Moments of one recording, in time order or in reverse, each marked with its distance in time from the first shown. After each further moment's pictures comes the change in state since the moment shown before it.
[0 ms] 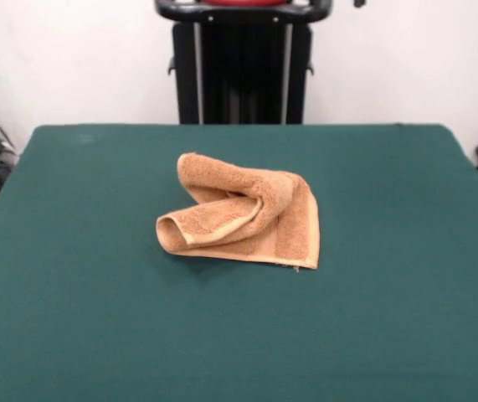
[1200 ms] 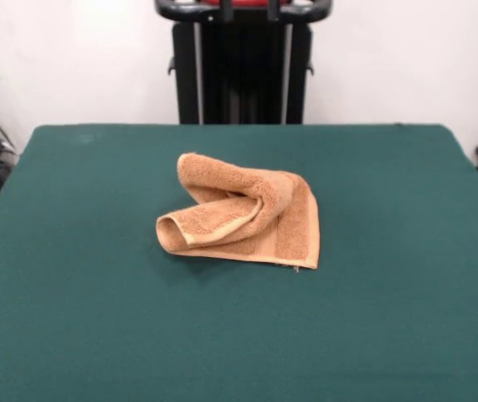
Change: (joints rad) arm -0.402 0.009 0.235 0.000 -0.021 0.000 0.000
